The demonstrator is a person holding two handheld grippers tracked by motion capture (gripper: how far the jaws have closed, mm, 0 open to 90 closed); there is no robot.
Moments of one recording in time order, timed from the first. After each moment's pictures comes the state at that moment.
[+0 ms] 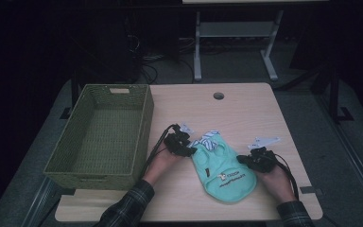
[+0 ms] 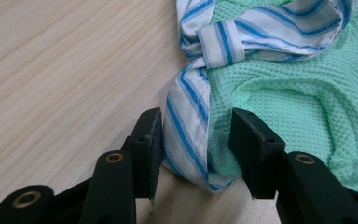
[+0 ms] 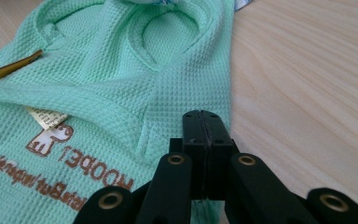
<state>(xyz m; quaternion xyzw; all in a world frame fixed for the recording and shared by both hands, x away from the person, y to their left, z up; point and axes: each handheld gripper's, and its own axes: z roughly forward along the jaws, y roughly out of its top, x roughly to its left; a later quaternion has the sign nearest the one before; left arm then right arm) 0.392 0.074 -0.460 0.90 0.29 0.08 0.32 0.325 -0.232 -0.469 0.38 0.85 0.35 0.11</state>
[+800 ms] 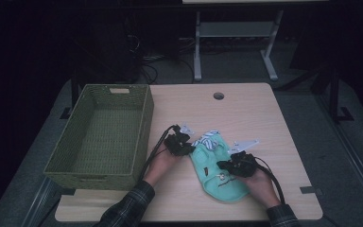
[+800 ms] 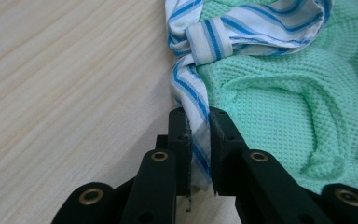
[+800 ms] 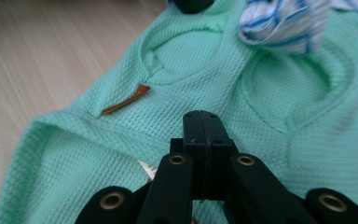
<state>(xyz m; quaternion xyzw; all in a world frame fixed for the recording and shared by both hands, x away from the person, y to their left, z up) 0.388 0.072 -0.460 0.90 0.28 0.10 0.32 0.315 -0.170 -0.466 0.33 0.87 0.37 0.06</state>
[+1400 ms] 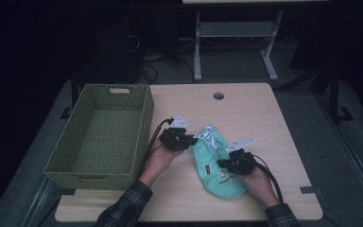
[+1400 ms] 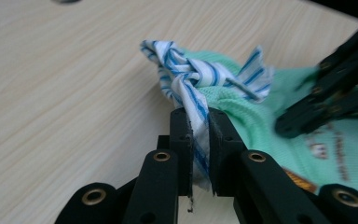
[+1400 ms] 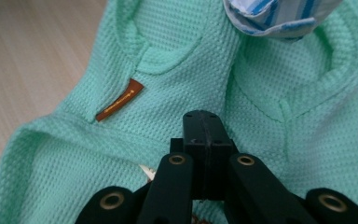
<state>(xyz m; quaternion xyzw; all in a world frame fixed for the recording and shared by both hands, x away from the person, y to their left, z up) 0.373 0.083 -0.410 0.86 0.27 0.08 0.43 0.324 -0.169 -0.467 0.34 0.87 0.35 0.07</state>
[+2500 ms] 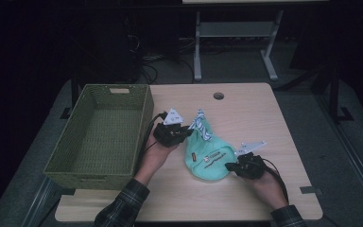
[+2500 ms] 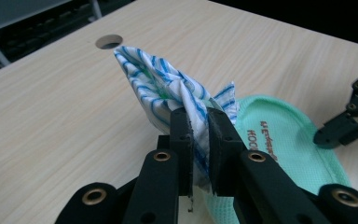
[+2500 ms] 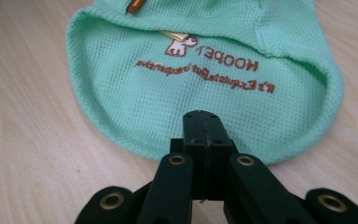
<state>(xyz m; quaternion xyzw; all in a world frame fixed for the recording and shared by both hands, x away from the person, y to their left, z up) 0.369 0.094 -0.386 0.84 0.26 0.15 0.44 0.306 -0.190 -0.458 0.34 0.87 0.35 0.07</state>
